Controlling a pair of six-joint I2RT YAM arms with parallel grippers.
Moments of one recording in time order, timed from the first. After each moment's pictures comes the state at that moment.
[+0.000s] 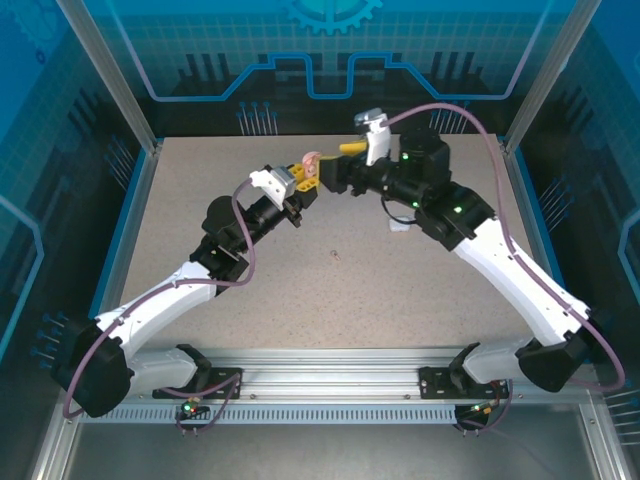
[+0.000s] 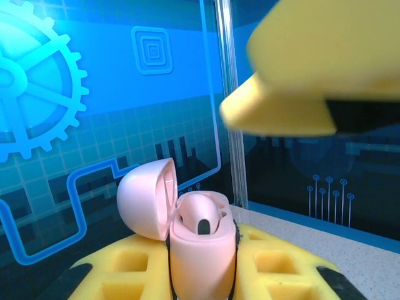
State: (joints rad) left arm -0.56 1.20 0.83 0.62 0.19 0.07; right arm 0.64 1.32 1.53 -0.37 -0.19 0.30
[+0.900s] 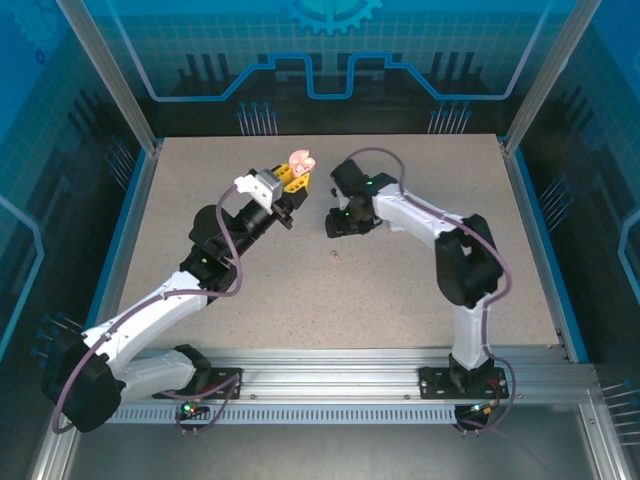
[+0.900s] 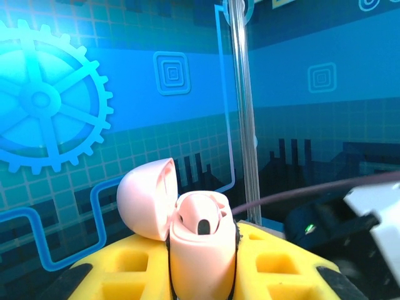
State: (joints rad) left arm -0.56 1.11 0.79 0.62 0.14 0.08; right arm 0.59 2.02 1.64 -0.87 -0.10 0.35
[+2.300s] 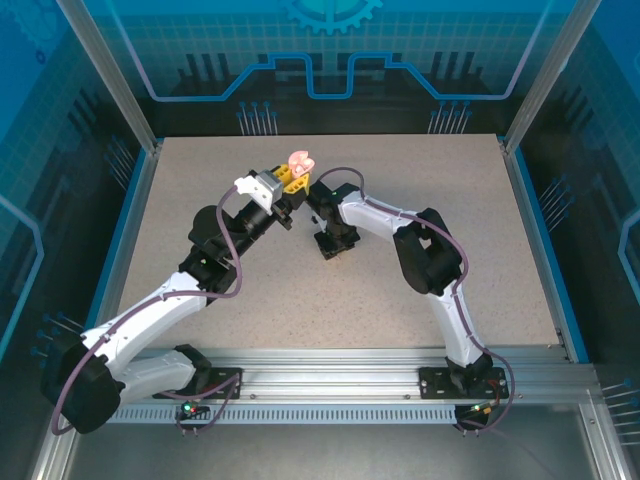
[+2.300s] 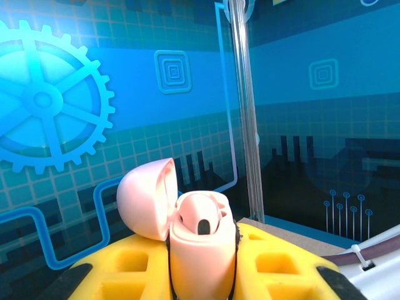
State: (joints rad) left arm -0.56 1.10 0.78 0.62 0.14 0.09; right arm 0.67 2.26 1.80 -1.04 0.00 0.22
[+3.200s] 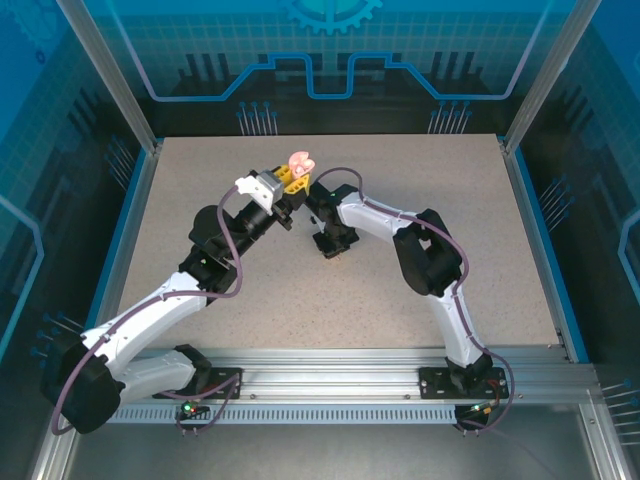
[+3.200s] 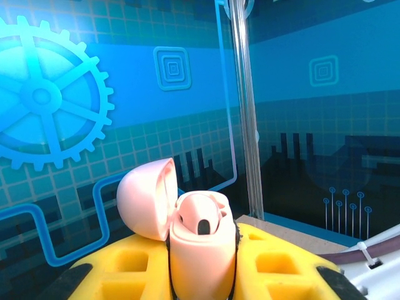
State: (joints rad) left arm -0.56 1.10 0.78 0.60 0.14 0.09; right arm 0.69 2.24 1.78 -1.03 0.02 0.23
